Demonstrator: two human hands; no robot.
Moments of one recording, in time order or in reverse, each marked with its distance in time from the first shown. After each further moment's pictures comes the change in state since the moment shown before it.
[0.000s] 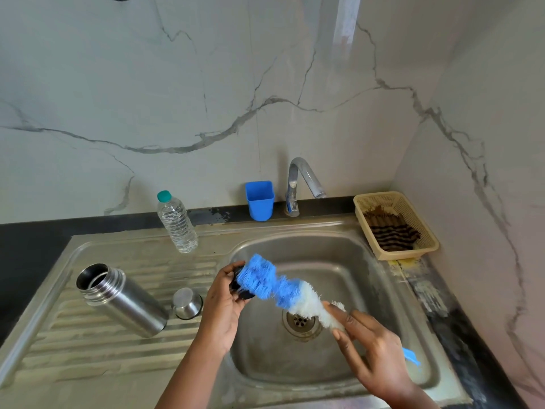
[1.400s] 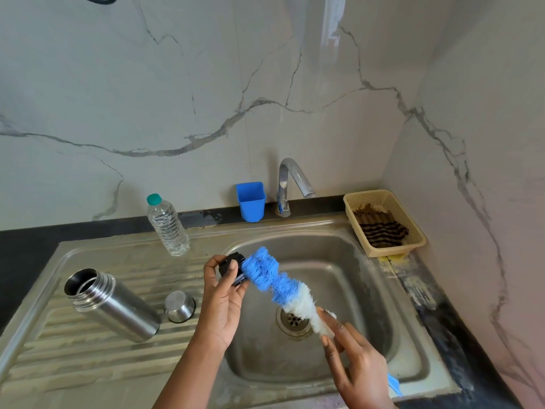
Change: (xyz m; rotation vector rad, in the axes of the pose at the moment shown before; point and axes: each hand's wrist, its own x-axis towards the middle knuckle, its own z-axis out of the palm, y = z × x) left_hand 0.001 0.001 0.014 -0.212 -0.159 0.116; right_hand -0.025 -0.024 0.021 0.025 0.125 0.189
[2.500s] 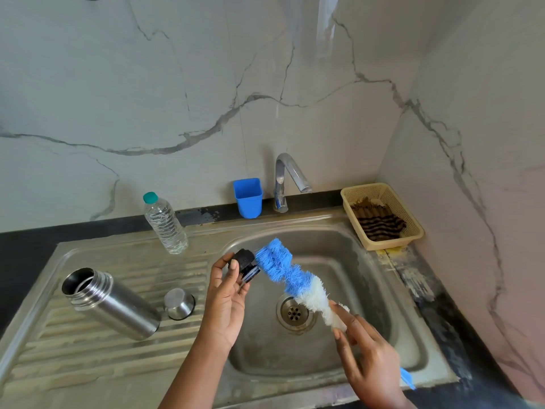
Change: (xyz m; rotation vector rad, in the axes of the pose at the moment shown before) left_hand -0.003 -0.009 -0.005 0.053 0.023 -0.079; right_hand -0.002 0.012 -0.014 -0.005 0.017 0.031
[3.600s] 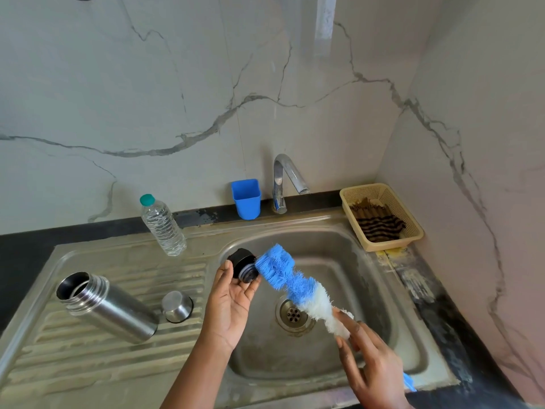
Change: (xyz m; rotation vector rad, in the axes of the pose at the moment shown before) left_hand 0.002 -0.004 0.009 -0.225 -0.008 -0.097; right_hand -0.003 0.009 -0.003 -0.012 -0.005 -0.014
